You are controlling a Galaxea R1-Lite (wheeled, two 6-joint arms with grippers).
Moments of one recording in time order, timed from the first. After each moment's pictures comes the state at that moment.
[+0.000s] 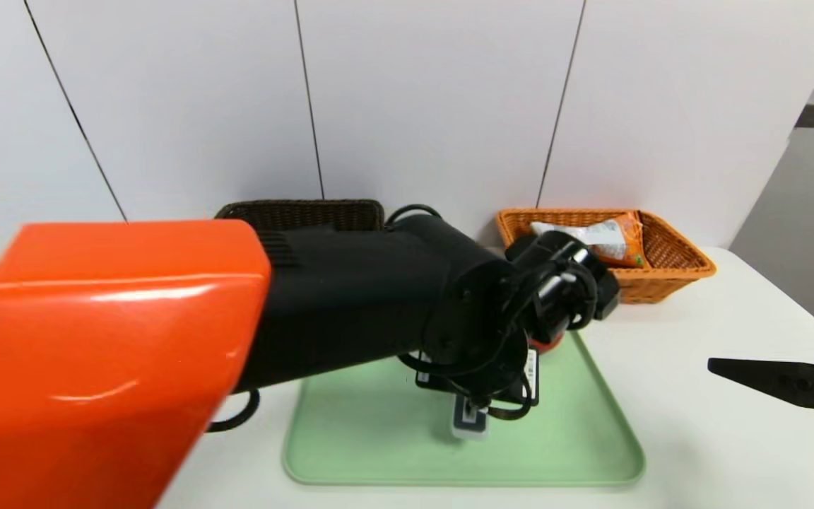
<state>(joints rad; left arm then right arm) -1.02 2.21 -1.97 0.76 0.37 -0.70 0.19 1.06 -0.73 0.27 0.07 0.28</state>
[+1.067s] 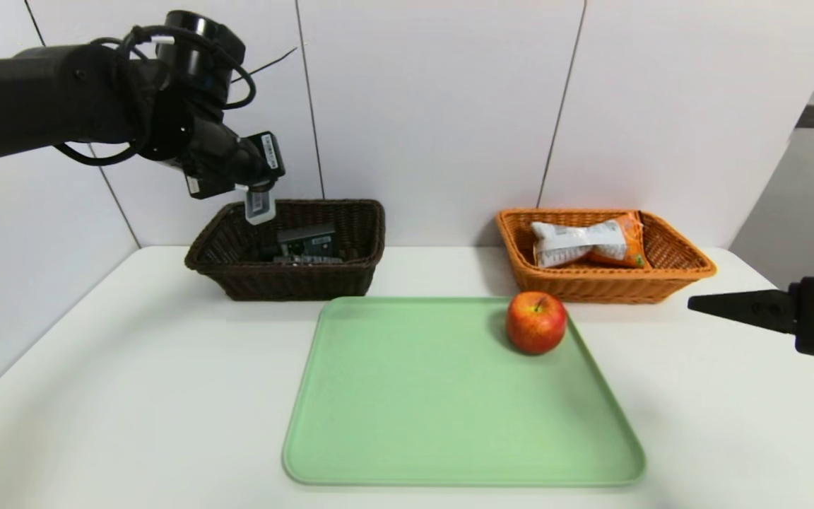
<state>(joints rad) -0.29 1.98 -1.97 0.50 0.26 -0.45 0.19 1.18 -0.89 0.27 0.07 0.32</state>
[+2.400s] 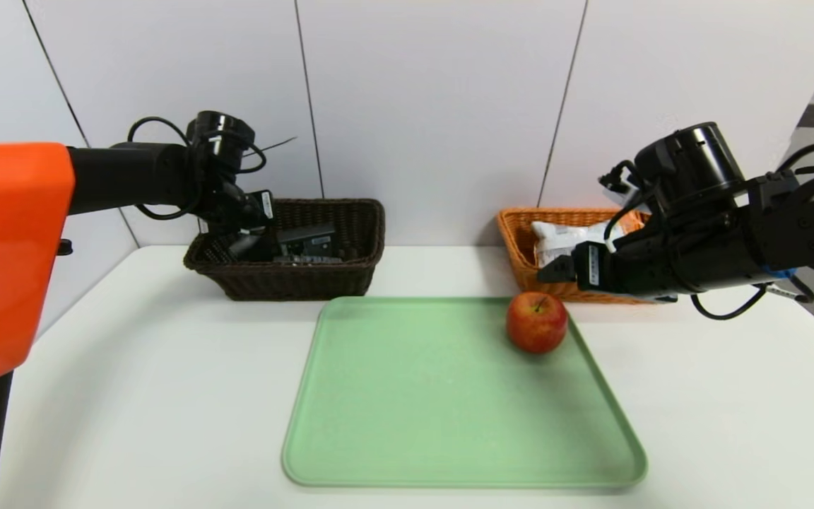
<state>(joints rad) -0.15 2.22 -1.97 0.35 0.22 -0.35 0.36 1.74 -1.27 0.29 -0.01 0.34</state>
